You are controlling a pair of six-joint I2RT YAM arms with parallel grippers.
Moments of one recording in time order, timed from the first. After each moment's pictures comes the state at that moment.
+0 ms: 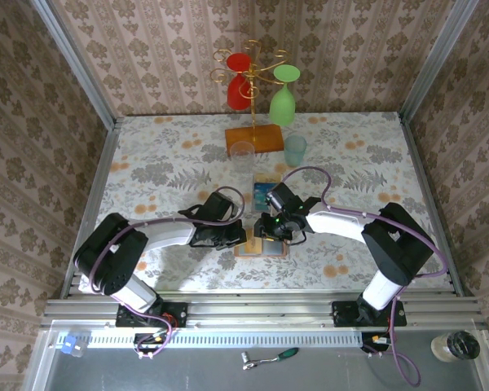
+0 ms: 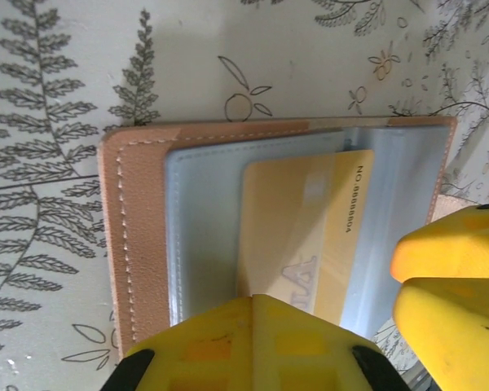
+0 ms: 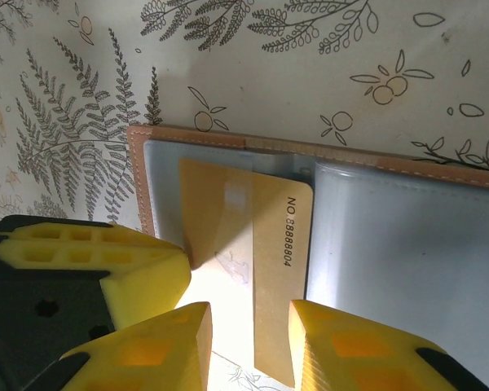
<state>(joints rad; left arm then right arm) -0.75 1.56 0.69 -0.15 0.41 -0.88 0.70 1.66 0.91 -0.32 -0.32 0.84</state>
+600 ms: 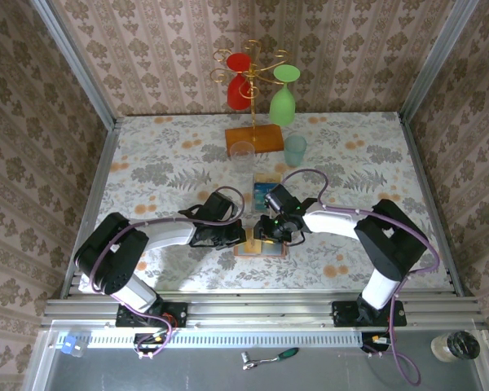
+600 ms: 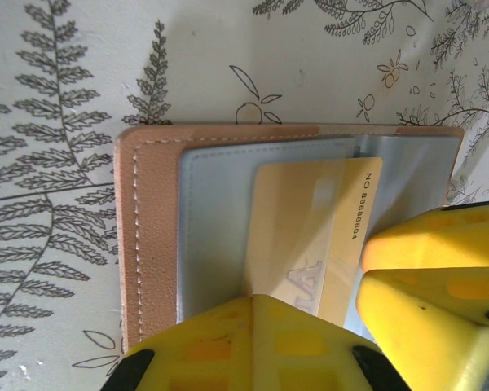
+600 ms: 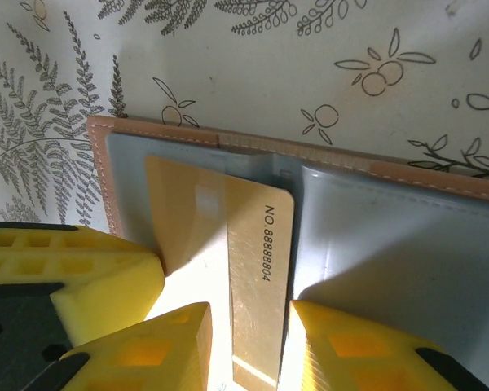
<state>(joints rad) -0.75 1.57 0.69 -0.15 0.40 -0.88 0.70 1.71 0.91 -0.30 -0.34 0.84</state>
